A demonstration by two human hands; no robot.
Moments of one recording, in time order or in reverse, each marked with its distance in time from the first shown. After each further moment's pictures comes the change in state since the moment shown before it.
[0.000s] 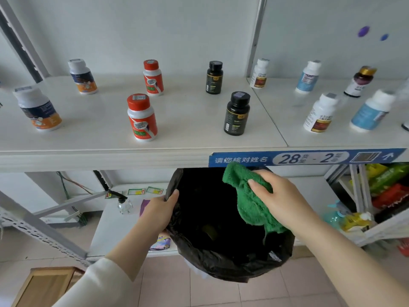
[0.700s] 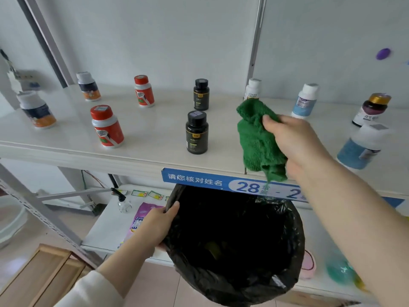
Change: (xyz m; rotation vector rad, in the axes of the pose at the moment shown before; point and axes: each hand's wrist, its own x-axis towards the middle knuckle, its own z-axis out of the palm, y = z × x) left_hand -0.041 0.059 0.115 -0.043 0.169 -0.083; right_hand 0.099 0.022 -0.144 0.658 0.165 0.040
